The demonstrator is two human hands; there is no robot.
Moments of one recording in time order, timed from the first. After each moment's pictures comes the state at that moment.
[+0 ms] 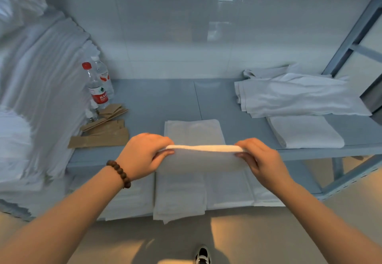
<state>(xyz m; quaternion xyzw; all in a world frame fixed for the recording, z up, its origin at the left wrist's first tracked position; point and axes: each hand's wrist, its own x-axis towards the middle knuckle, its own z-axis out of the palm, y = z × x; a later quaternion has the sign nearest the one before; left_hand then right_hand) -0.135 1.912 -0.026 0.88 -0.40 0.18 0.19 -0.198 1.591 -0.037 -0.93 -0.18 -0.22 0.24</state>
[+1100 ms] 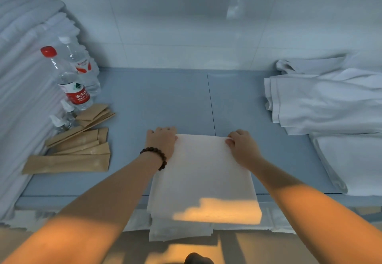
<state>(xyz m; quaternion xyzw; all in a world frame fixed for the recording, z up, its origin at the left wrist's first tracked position) 0.120 1.843 -0.185 1.00 -0.09 -0.02 0.00 0.099 1.587 -0.189 -0.99 0.01 0.01 0.16</state>
